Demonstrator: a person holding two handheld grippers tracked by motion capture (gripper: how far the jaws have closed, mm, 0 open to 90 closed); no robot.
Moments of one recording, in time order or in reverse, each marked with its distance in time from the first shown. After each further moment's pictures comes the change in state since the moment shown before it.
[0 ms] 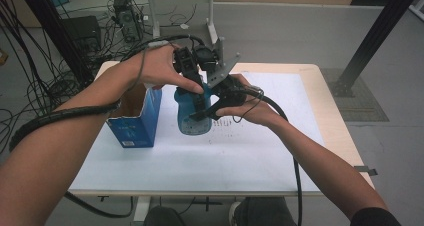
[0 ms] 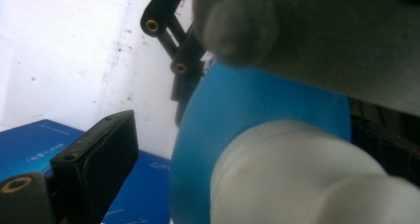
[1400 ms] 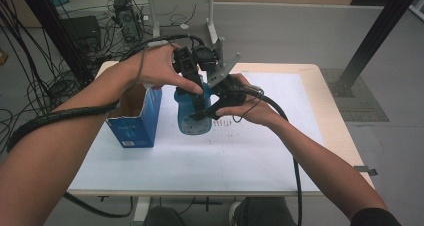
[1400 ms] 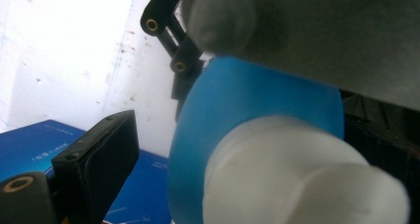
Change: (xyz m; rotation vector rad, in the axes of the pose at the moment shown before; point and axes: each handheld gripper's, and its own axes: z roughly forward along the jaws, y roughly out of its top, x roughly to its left) left arm -0.002 -0.001 -0.002 -0.001 0.019 0.006; right arm 0.000 0.001 0.000 0.002 0.000 0.003
